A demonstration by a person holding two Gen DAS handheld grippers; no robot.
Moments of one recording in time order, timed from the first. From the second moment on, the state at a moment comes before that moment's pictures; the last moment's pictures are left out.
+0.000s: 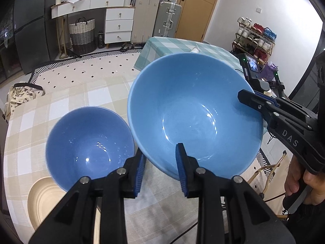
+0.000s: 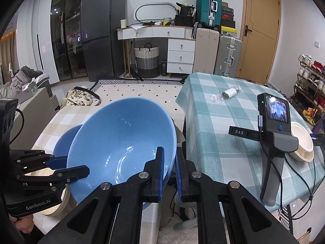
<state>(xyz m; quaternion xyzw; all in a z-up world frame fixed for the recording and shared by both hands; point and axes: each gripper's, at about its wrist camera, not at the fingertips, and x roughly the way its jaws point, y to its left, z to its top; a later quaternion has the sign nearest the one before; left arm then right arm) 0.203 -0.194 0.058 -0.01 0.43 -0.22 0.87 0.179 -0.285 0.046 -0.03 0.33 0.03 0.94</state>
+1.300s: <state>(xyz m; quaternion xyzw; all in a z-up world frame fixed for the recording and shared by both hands) 0.196 -0.105 0.073 -0.04 0.40 -0.16 0.90 0.189 -0.197 0.063 -0.05 0.30 0.09 0.95</state>
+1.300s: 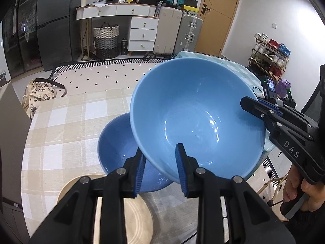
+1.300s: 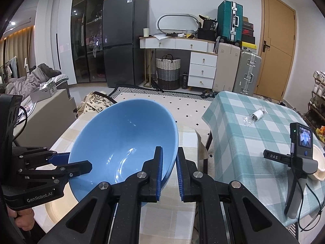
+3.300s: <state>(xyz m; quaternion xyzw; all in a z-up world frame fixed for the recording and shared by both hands) 0.232 -0.079 -0.004 0.05 0.46 -0.05 0.89 0.261 -0.132 -0.060 -0.13 0.42 0.10 0.89</state>
